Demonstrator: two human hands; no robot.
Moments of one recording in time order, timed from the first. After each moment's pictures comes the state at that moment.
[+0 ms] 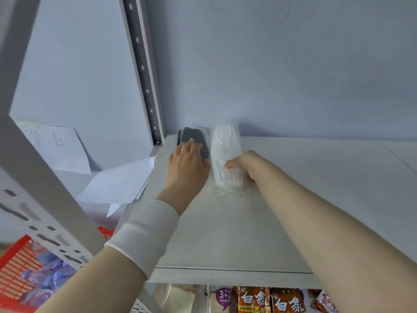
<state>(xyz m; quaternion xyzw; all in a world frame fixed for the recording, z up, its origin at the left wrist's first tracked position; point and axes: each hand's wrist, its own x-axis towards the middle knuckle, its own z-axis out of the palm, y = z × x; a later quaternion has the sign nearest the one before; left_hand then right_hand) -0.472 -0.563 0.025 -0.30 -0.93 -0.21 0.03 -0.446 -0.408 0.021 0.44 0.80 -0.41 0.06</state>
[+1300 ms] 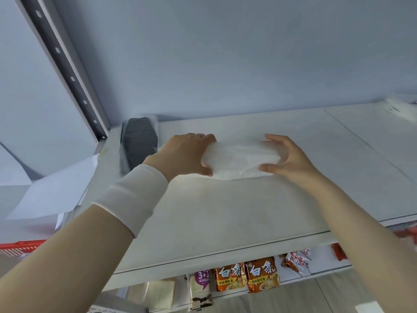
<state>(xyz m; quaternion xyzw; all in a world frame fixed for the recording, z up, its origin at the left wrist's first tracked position) -0.456 -0.474 0.026 -0.58 -0.81 -0.03 0.03 -0.263 -0.308 -0.004 0.24 0.81 -0.48 -0.23</state>
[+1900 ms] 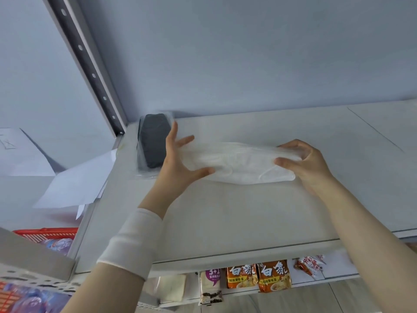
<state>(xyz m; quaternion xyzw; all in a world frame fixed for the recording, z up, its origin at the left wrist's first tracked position) -0.451 -0.530 -0.022 -0.38 -0.75 -0.54 -0.10 -0.278 -0.313 -0.019 0.25 0.74 -0.56 -0.29</state>
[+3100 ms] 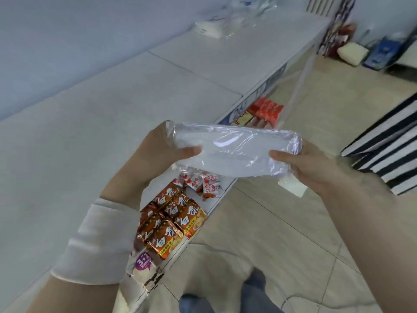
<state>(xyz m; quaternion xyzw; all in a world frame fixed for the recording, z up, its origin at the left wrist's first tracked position) -0.219 -0.391 -0.001 -0.61 -0.61 -0.34 -0.39 0.066 -0.368 -0.034 0.47 0.49 -0.63 -0.38</state>
